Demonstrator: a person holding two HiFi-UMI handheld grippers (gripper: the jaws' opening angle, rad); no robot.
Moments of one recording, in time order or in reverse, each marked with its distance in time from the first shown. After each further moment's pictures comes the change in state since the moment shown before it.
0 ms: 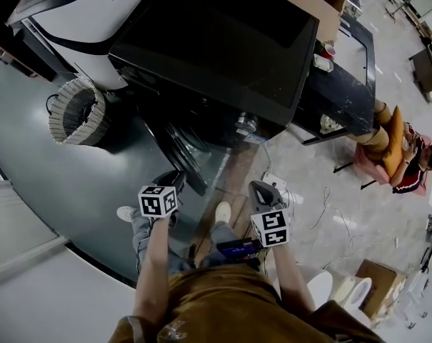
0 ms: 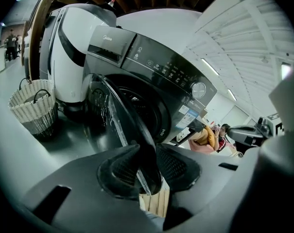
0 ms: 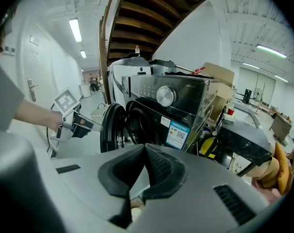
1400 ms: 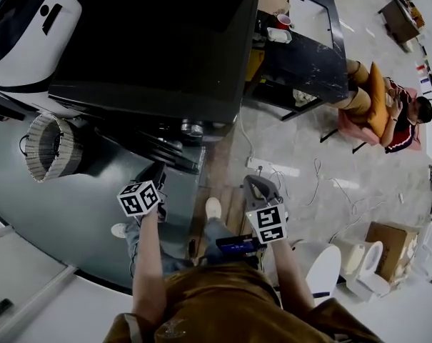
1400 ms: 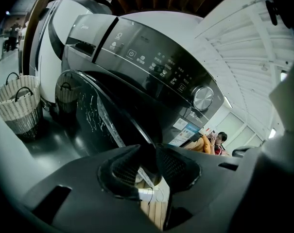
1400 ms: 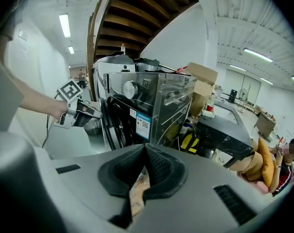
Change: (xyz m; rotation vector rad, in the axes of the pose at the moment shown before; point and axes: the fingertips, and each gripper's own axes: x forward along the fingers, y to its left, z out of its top) left arm 0.078 -0.049 0.056 -0.042 -0.050 -0.072; right arm -0.029 -0.095 -0.030 0.039 0.023 -0.142
